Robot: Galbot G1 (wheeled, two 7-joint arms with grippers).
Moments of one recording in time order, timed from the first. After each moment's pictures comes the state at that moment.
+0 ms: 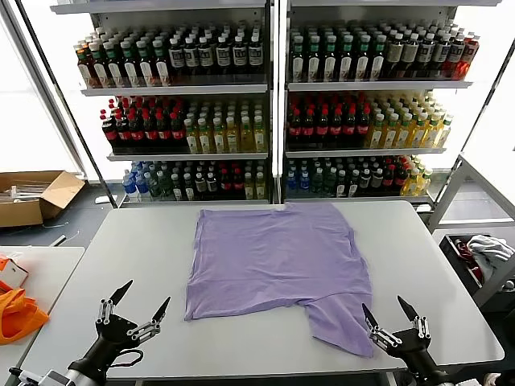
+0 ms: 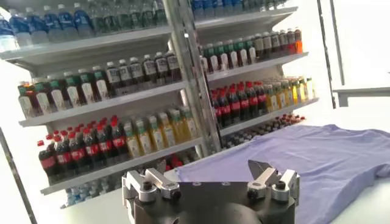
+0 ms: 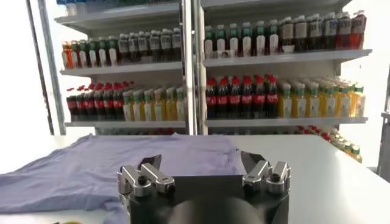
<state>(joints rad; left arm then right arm) 1.73 -1.26 -0.84 -2.19 -0.20 0.06 0.41 -1.78 1.33 0.82 2.14 0.29 -0.13 -0.34</state>
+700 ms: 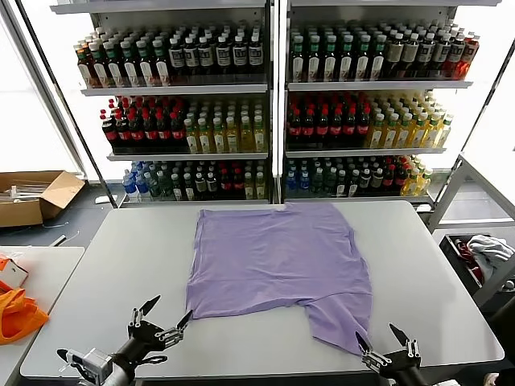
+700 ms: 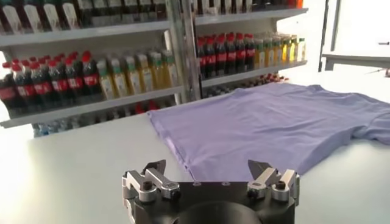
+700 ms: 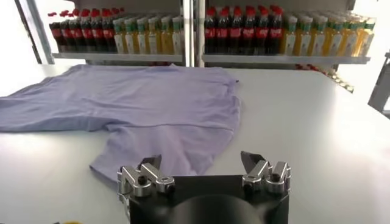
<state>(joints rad) 1.65 -1.17 -0.65 -2.09 -0.24 0.28 0.30 -1.81 1.33 0.74 2.15 0.26 -0.30 -0.23</state>
